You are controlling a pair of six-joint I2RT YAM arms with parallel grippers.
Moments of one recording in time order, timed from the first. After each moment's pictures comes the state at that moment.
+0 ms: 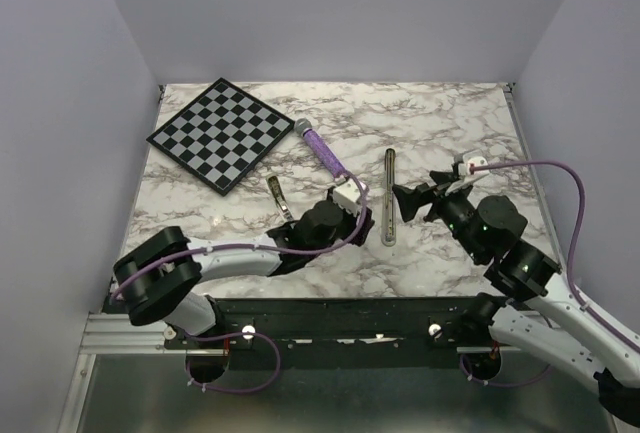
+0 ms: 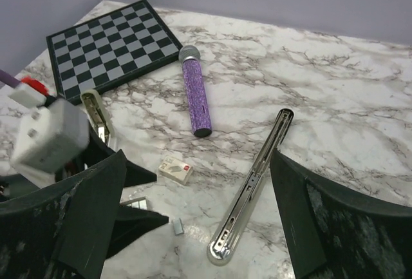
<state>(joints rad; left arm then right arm) -1.06 1.50 0.69 0.46 -0.25 -0.26 0.80 0.61 0.68 -0.12 0.35 0.11</state>
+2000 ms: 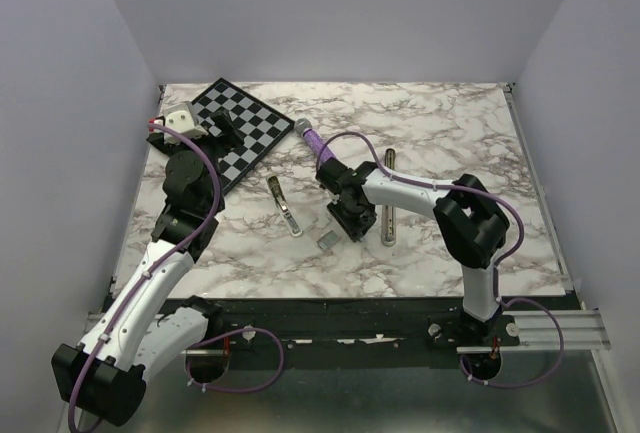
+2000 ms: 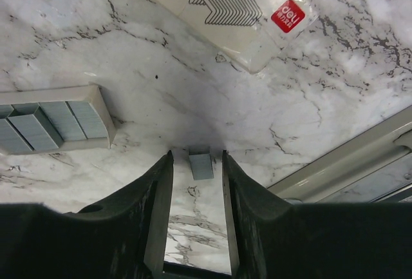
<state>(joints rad) -0.37 0.88 0.82 0.23 -0.60 -0.16 0.83 1.97 1.38 -0.85 0.08 0.17</state>
